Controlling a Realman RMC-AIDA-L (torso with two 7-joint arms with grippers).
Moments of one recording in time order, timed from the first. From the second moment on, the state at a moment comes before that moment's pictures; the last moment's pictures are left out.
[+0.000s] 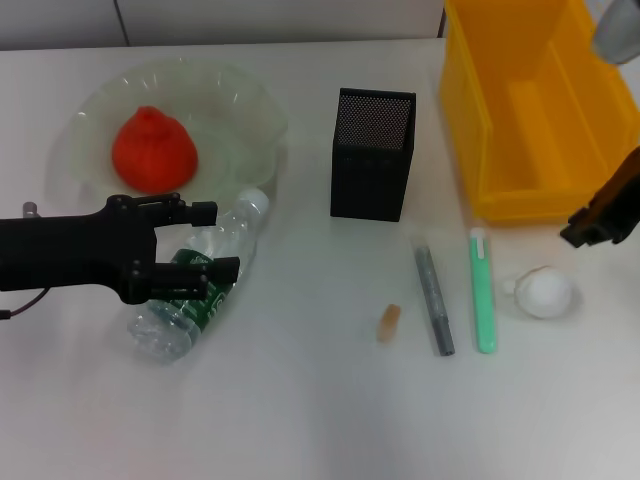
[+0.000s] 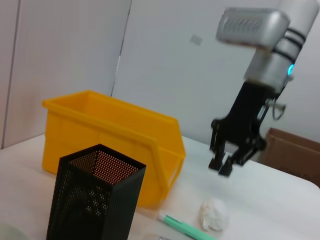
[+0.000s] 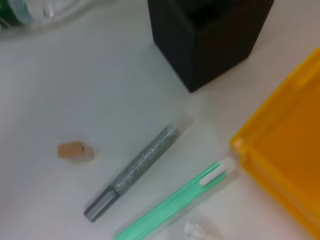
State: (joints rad) left arm -0.44 -2.05 0.75 0.80 1.97 1.75 -1.44; right arm 0.71 2.08 -1.08 -1.38 -2.77 -1.85 2.31
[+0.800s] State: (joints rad) left arm -0.42 -2.05 0.75 0.80 1.97 1.75 -1.44; right arm 0.73 2.09 -1.30 -1.18 -2.76 -1.71 2.33
